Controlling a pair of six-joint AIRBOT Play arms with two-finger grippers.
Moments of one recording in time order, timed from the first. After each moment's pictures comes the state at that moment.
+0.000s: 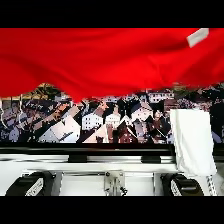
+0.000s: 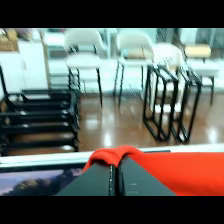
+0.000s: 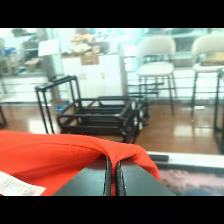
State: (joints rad) left arm 0.03 -0.79 2.04 1.39 -1.18 -1.51; right arm 0.01 -0.51 1.41 -1.18 0.81 1.44
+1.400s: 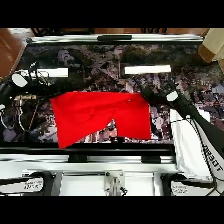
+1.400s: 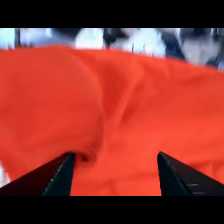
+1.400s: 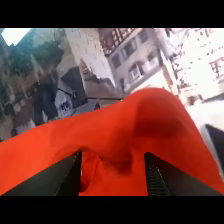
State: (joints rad) left arm 0.06 -1.44 1.28 1.21 -1.03 -1.54; right arm 0.08 -1.48 1.00 -0.84 0.51 1.62
